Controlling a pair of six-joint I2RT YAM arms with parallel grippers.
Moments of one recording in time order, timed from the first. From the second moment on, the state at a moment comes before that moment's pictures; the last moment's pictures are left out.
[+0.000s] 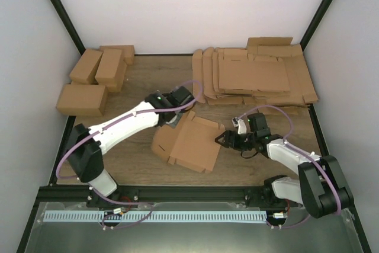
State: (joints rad) left arm -0.80 1.60 1.36 -1.00 -0.47 -0.25; right arm 0.29 1.20 0.38 -0.11 -0.69 0.49
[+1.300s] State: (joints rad) left arm -0.92 1.61 1.28 -0.72 -0.17 -0.37; right arm 0.43 1.49 0.28 0.40 -0.74 0.69
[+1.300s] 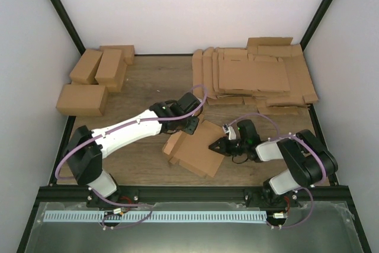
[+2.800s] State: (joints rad) left arm -0.83 1.52 1.02 -0.35 0.39 -0.47; right arm 0.43 1.42 0.13 0.67 -0.76 0.80
